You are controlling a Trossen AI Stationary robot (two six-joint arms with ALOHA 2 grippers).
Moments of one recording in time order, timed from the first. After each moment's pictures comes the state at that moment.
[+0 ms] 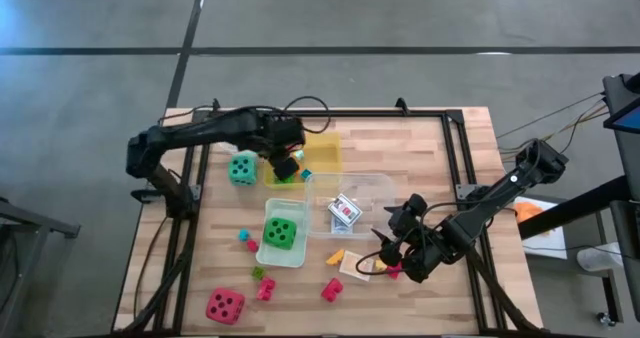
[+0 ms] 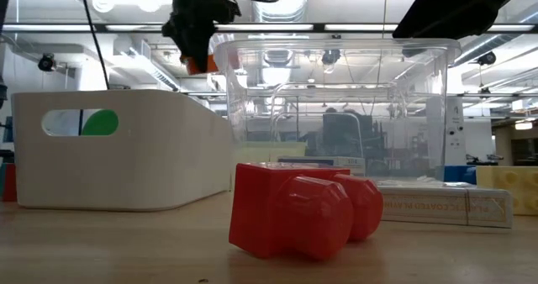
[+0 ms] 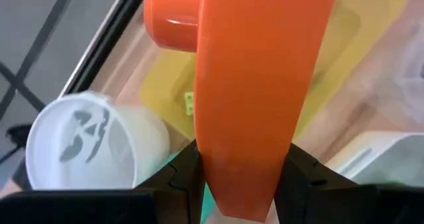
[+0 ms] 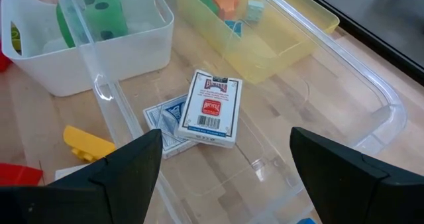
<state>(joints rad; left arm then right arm) 0.21 1.66 1.62 -1.34 -0.32 -0.38 0.65 1.44 1.00 -0.74 0.89 1.04</state>
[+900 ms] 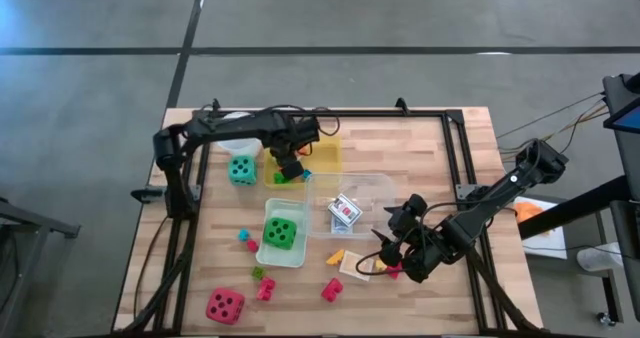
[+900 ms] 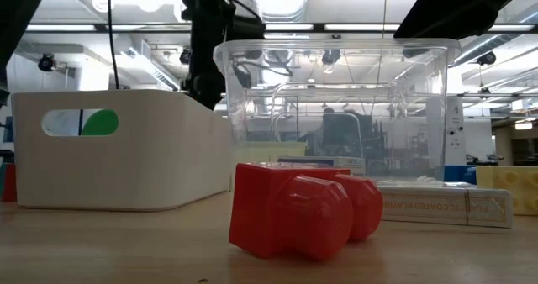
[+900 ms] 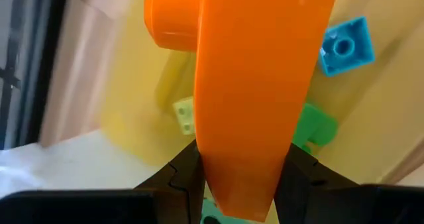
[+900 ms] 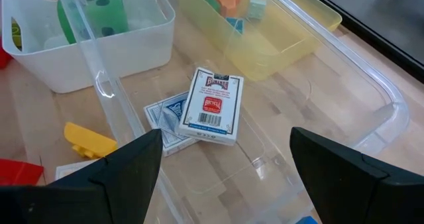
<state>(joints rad) 0.36 1.87 1.50 -1.18 -0.24 -0.13 0.65 1.44 1.00 -0.74 0.88 1.03</state>
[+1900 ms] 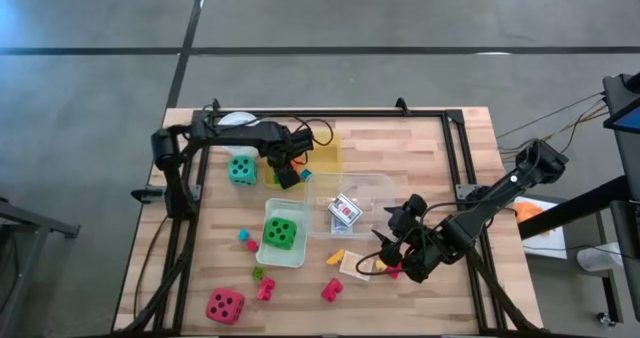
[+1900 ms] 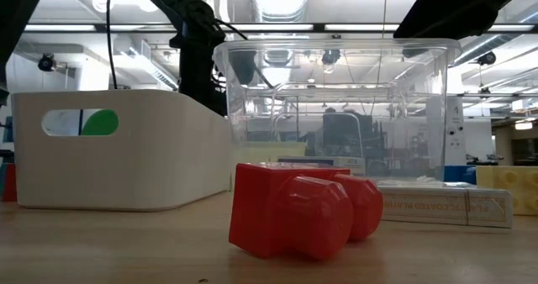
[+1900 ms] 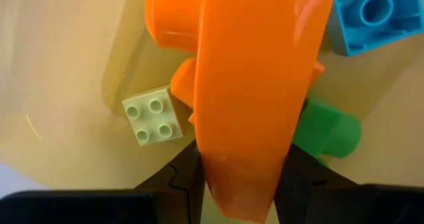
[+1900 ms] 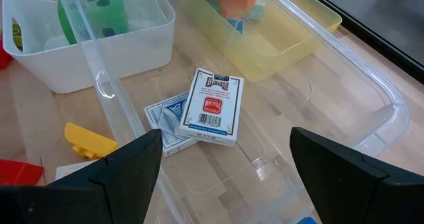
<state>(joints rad) 0.37 1.86 1.26 -0.95 -0.17 -0.13 0.65 1.44 1.00 -0.74 0.88 1.03</state>
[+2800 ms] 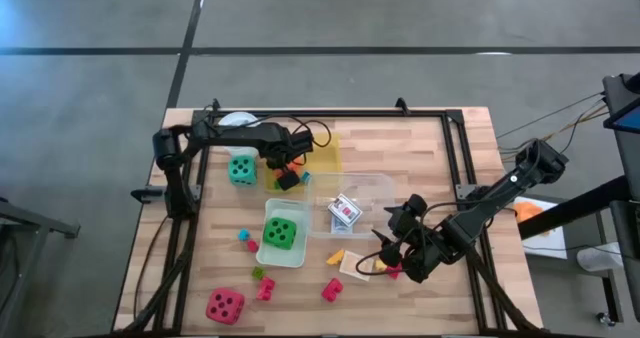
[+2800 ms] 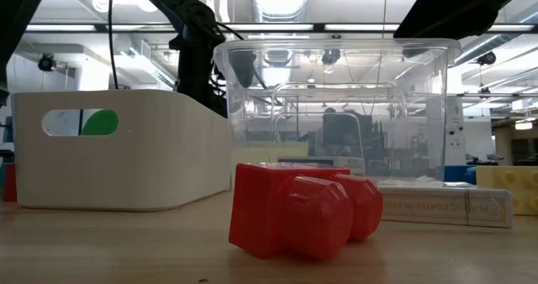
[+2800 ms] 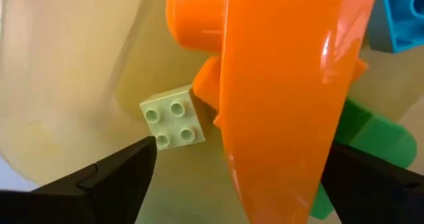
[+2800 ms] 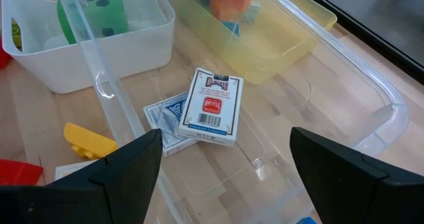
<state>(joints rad) 0.36 1.87 1.26 -0.97 -0.16 -0.19 0.65 1.44 1.00 -0.74 0.88 1.03</state>
